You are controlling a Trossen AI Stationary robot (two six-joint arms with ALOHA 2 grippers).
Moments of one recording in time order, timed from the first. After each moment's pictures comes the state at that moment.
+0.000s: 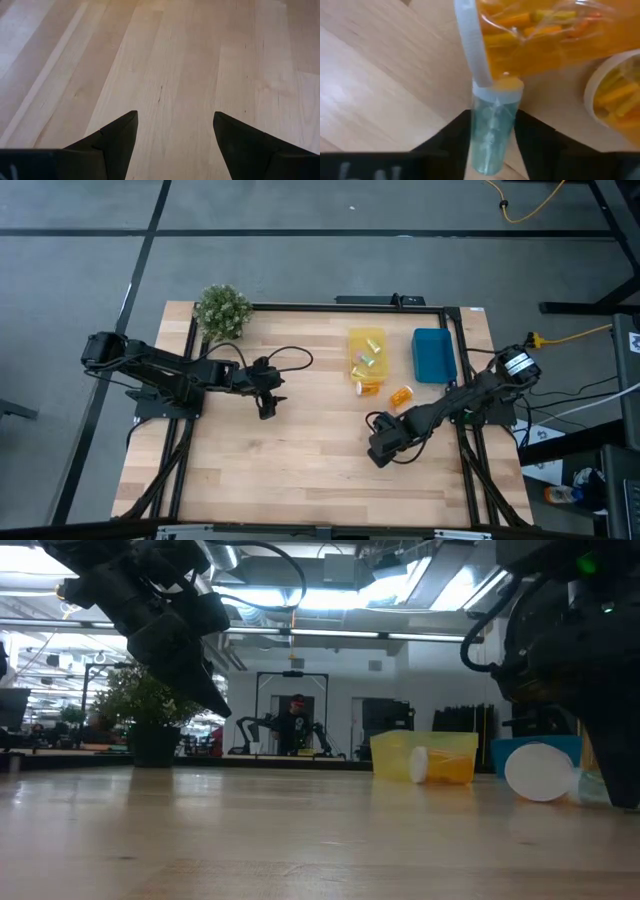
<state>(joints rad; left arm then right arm) -0.02 1.23 0.54 -0.10 -0.20 -0.18 0.46 1.67 0.86 -0.59 -0.06 1.37</state>
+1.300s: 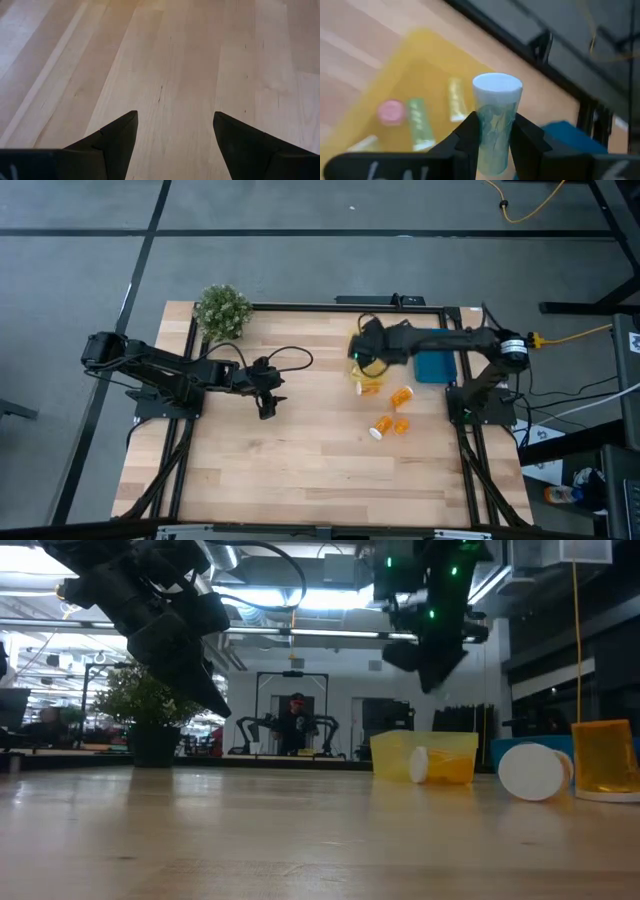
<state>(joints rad) -0.02 1.23 0.54 -0.10 -0.20 -0.18 -0.18 1.67 1.29 -1.06 0.71 0.78</state>
